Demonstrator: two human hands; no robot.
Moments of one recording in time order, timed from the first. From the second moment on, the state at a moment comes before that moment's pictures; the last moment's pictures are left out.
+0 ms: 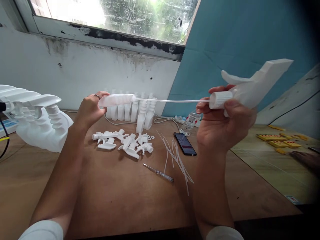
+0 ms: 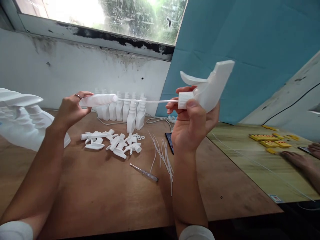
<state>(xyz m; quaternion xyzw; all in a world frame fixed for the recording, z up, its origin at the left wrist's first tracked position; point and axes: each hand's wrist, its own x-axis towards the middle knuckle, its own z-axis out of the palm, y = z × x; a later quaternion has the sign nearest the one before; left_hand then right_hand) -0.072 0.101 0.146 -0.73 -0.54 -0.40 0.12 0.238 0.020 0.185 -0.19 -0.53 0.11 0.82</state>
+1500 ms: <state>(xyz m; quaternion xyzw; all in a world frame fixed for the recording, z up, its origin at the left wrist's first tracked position) -0.036 0.043 0.178 -0.79 -0.35 -0.44 -0.23 0.141 0.046 0.100 -0.16 -0.64 0.50 0.56</state>
